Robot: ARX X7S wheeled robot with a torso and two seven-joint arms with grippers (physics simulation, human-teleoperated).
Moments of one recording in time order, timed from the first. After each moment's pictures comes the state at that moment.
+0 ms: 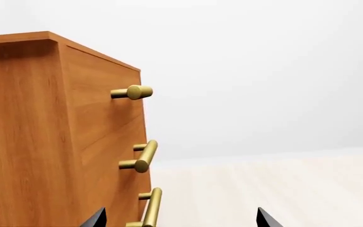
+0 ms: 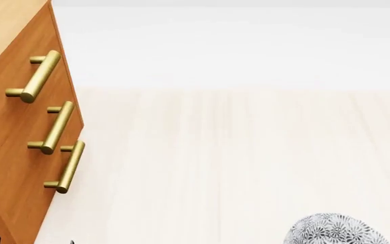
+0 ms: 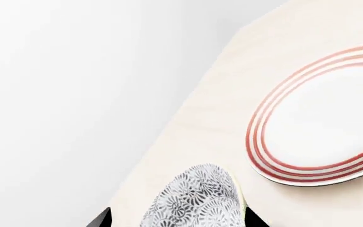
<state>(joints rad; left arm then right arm) 0.17 -0.28 0.32 0.27 -0.04 0.18 -0.39 -0.33 0.22 0.03 -0.32 0.98 -0.35 0.41</state>
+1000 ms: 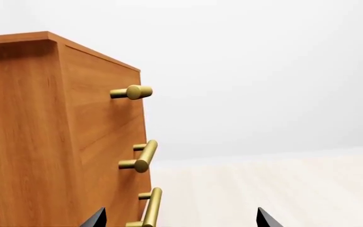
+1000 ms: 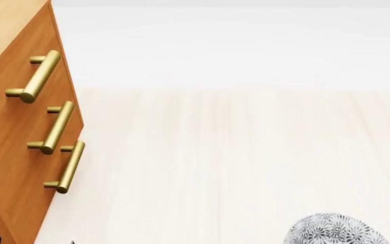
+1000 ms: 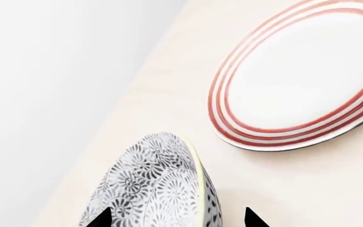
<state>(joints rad) 0.17 -0.29 0.34 0.26 -0.05 0.18 -0.41 -0.21 0.29 0.01 -0.21 1.10 -0.21 0.56</state>
